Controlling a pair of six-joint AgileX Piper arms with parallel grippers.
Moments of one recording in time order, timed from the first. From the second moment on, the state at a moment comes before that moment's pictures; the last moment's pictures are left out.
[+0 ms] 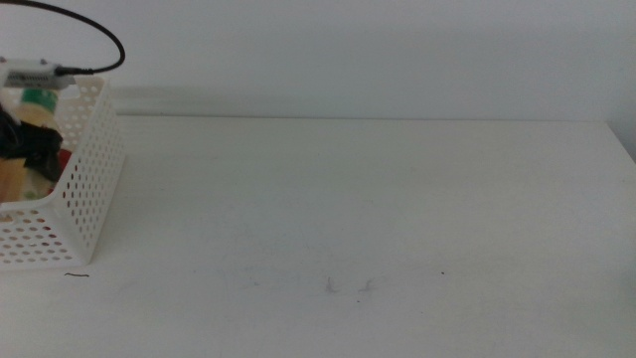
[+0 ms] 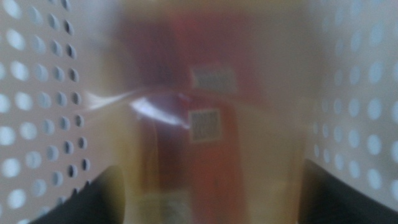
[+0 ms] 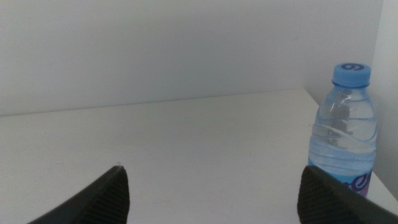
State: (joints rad) left arm 0.27 1.90 -1.51 -0.08 0.97 0.31; right arm 0.01 0.01 0.00 -0.07 0.20 0.17
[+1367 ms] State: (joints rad) left arm -0.20 1.10 -1.65 -0.64 1.22 0.56; right arm 0.01 0.01 0.00 -0.07 0.20 0.17
